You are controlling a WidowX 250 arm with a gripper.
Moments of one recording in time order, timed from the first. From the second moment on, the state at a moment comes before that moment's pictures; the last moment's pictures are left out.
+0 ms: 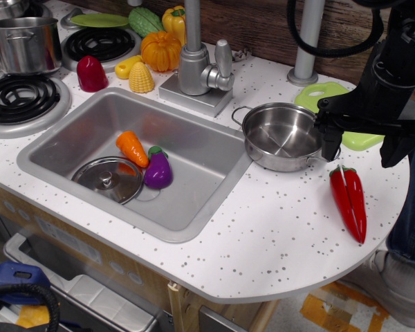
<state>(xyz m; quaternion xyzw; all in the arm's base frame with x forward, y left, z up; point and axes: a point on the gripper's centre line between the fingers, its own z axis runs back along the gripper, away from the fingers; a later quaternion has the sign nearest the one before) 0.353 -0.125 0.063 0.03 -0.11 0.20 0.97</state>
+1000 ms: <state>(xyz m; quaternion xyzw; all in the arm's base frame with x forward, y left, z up) 0.353 -0.119 0.006 0.01 -0.13 0.21 0.97</state>
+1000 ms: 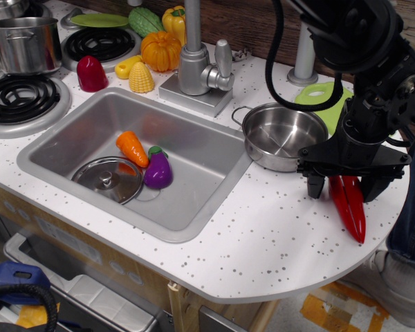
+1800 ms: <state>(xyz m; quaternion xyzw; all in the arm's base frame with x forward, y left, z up) 0.346 -0.094 0.060 0.07 -0.04 0.18 0.98</state>
